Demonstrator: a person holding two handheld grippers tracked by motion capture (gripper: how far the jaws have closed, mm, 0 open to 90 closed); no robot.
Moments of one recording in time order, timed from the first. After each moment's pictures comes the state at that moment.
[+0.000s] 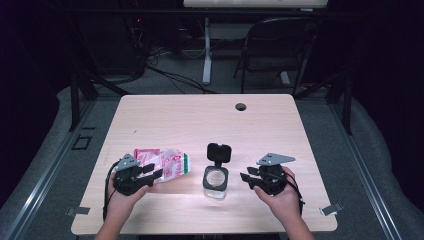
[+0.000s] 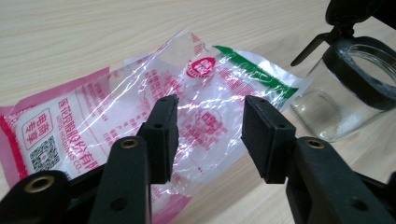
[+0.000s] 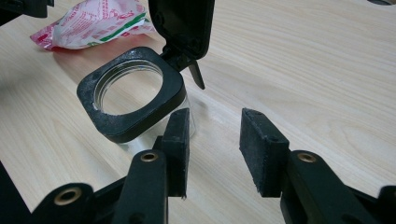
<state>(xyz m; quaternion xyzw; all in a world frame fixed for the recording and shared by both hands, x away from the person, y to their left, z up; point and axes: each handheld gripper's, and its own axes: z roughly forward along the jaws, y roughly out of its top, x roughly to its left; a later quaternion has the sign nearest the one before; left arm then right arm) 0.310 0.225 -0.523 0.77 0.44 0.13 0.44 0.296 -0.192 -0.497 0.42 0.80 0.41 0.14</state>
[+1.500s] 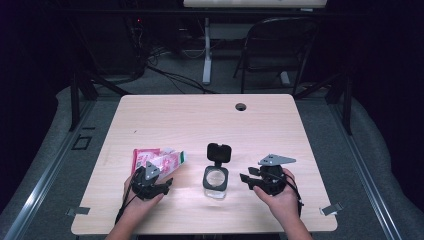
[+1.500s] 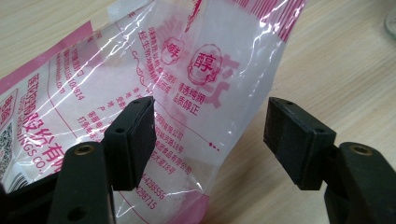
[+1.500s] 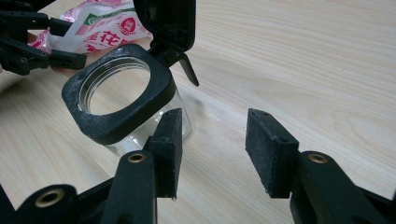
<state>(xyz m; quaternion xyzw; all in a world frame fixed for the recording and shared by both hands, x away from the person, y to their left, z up) 0.319 0.187 -0.575 0.82 0.41 0.23 0.32 0.300 -0.196 -0.510 0.44 0.79 0.41 0.13</state>
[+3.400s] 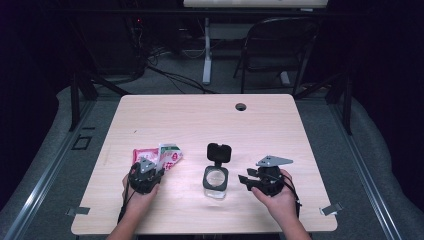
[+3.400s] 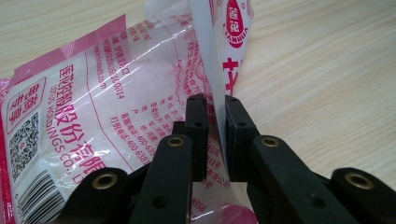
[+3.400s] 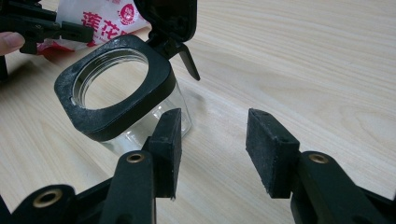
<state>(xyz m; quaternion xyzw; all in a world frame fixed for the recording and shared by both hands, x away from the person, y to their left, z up) 0.336 0.199 -0.582 0.78 0.47 0.22 0.35 0.301 -0.192 -0.517 0.44 0.79 0.41 0.12</state>
